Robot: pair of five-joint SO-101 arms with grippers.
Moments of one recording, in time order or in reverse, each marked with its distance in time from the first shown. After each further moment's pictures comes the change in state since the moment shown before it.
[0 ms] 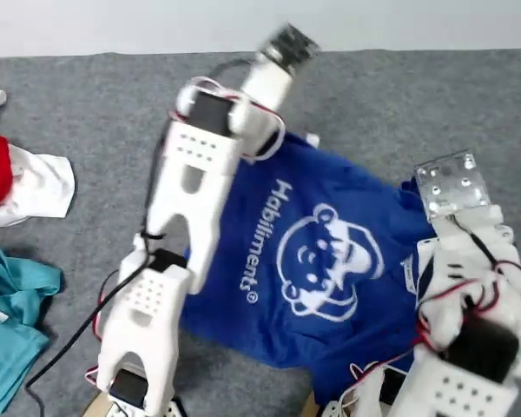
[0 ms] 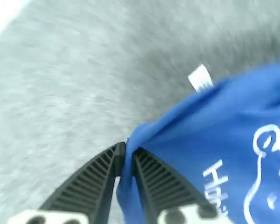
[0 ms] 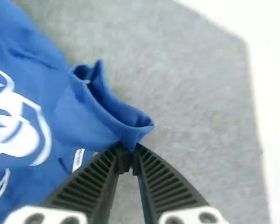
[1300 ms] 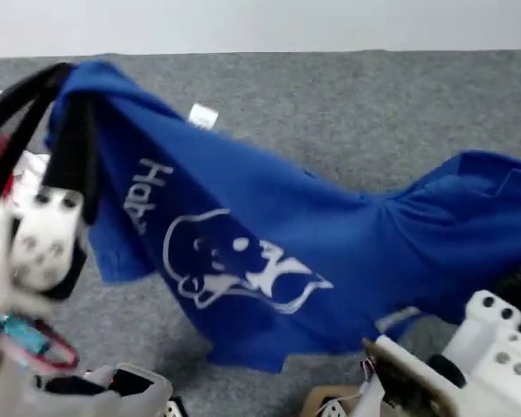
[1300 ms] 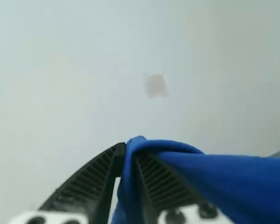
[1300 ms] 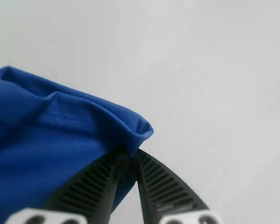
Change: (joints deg) left arm -2.5 -62.8 -1.7 0.2 -1.5; right arm 15.2 -9.0 -36.9 -10.2 2.5
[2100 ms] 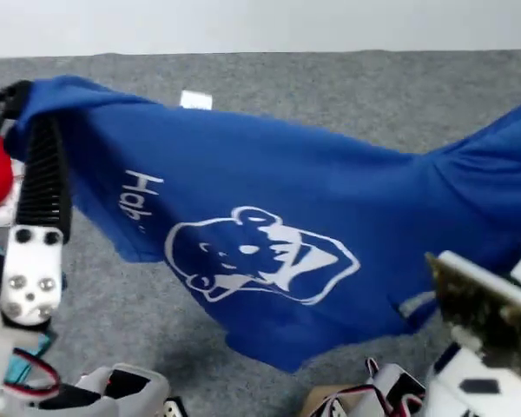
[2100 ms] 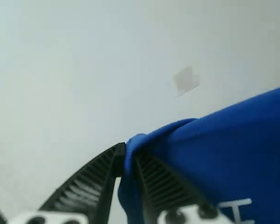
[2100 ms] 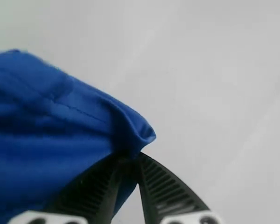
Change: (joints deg) left arm -7.2 -2.4 -0.2 0.0 -13.0; right arm 3.6 9.8 -1.1 -9.1 -0.1
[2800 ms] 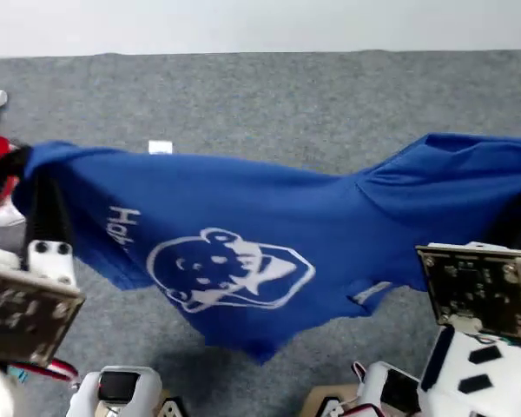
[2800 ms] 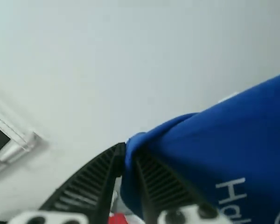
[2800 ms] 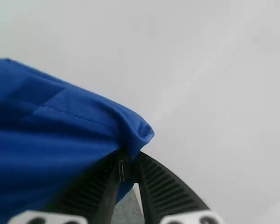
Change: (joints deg) left arm -10.3 -23.6 43.9 0.0 -1.9; right arm -14.6 0.8 -1.0 19.1 -0.6
